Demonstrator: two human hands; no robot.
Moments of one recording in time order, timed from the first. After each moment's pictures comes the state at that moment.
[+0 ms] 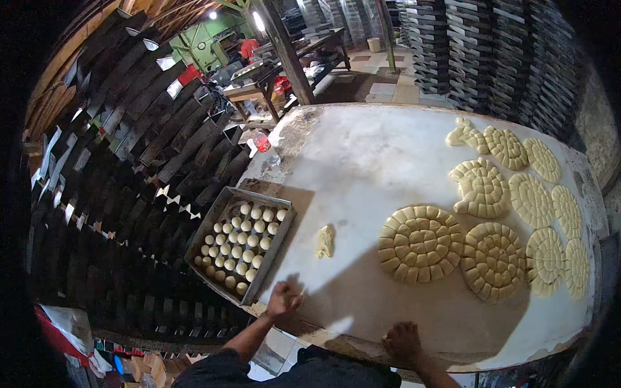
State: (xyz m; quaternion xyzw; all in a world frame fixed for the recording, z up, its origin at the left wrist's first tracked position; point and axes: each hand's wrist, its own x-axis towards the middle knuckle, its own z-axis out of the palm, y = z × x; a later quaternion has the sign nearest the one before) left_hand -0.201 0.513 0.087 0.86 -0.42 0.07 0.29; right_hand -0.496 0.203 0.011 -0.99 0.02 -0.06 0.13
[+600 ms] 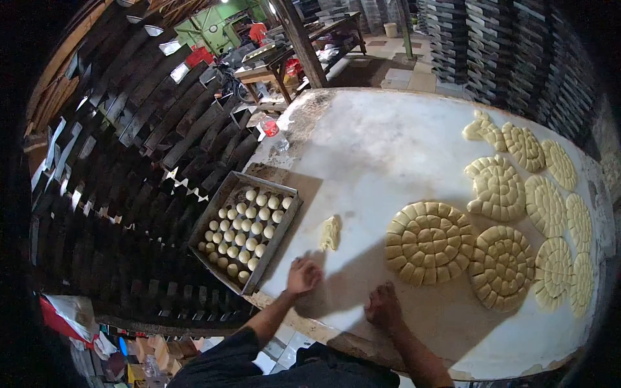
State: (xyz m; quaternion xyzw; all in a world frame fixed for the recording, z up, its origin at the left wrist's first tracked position) left_hand -0.163 0.468 0.026 0.88 -0.39 0.07 0.27; right_hand -0.366 0.220 0.034 -0.96 -0.04 -0.12 0.25
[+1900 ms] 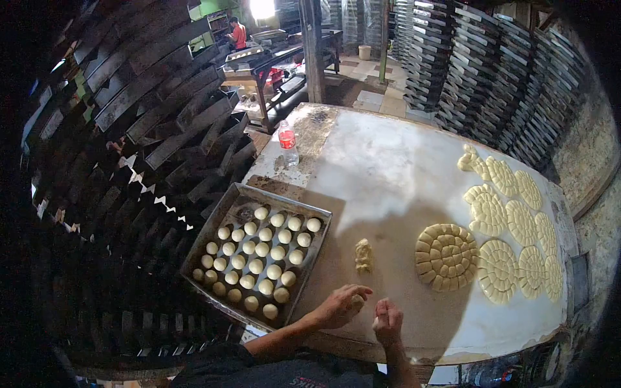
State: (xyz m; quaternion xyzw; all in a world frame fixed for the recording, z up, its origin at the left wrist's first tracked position) left_hand -0.137 0.504 0.153 0.66 -0.49 -0.21 0.53; right_hand -0.287 0.378 0.129 -0.81 0.28 -0.22 0.47
